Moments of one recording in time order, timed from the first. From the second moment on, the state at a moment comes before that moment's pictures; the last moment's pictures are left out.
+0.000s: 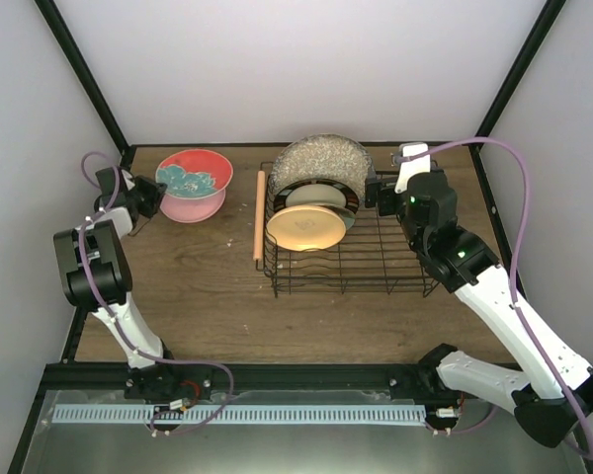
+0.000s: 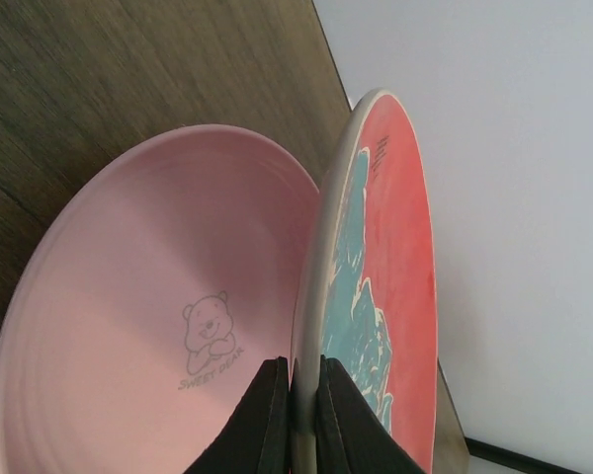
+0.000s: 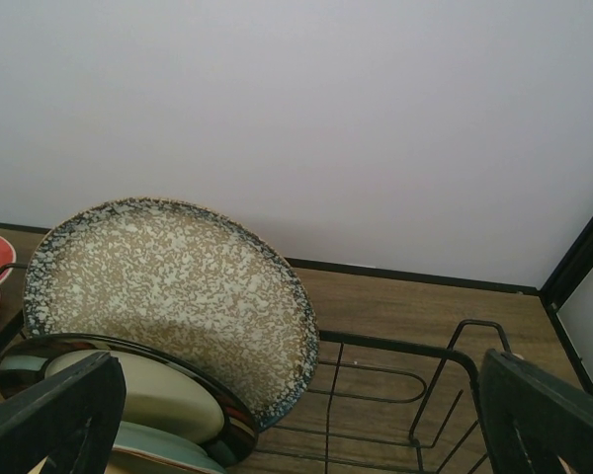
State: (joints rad) left arm 0.31 1.86 1.14 0.11 0.54 -0.99; right arm 0.58 1.01 1.17 -0.39 0.47 0.05
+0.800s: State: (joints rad) left arm 0.31 1.88 1.09 0.11 0.51 -0.93; right arm 0.58 1.03 1.17 -0.39 0.47 0.04
